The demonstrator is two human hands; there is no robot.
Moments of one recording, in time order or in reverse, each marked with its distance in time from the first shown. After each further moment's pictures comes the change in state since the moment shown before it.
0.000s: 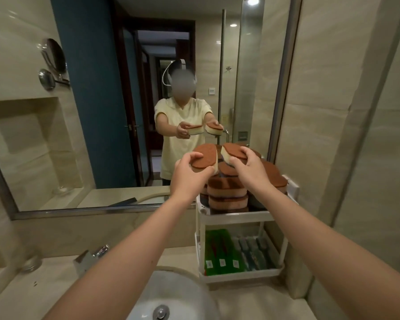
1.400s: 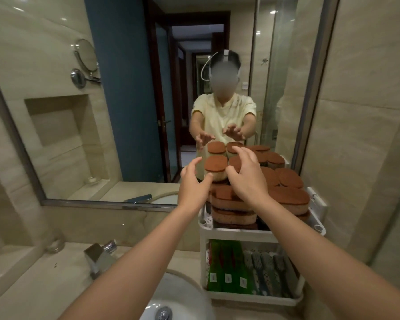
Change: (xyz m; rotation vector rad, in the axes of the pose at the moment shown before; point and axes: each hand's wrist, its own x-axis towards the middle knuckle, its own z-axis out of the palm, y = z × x) left_hand 0.030 -0.044 0.047 0.001 0.140 -0.064; right_hand 0.036 0.023 0.022 -0.136 -0.117 -0.260
